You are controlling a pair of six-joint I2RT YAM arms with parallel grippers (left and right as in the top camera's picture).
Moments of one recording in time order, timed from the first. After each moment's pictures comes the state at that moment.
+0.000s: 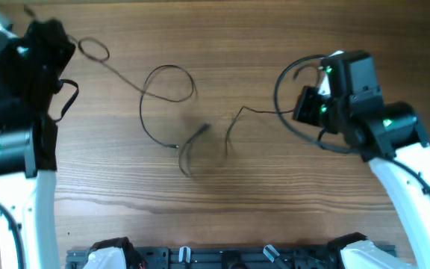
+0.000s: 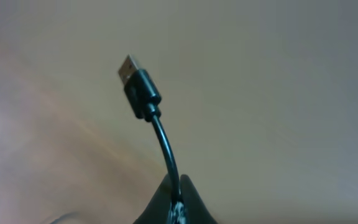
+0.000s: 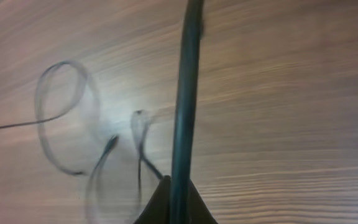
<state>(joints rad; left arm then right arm) 0.15 1.18 1.41 -0.41 0.17 -0.78 0.28 1.30 1.33 -1.01 -0.04 0.54</state>
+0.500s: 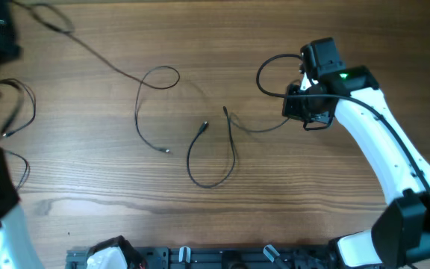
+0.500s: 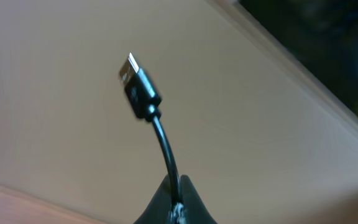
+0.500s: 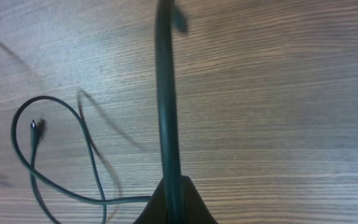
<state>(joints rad) 0.38 1.18 1.72 -0.43 0.45 -0.63 0.24 1.64 1.33 -0.99 -0.10 0.45</state>
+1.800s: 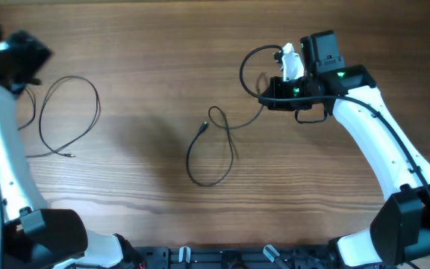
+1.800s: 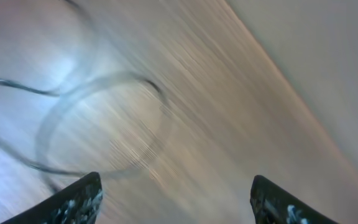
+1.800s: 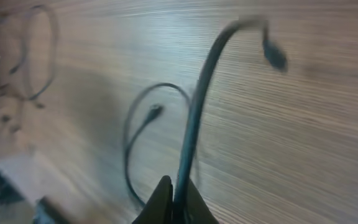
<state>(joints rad) 0.35 1.65 1.77 -1.07 0.10 -0.46 0.24 1.65 1.33 -0.79 -0.53 0.23</state>
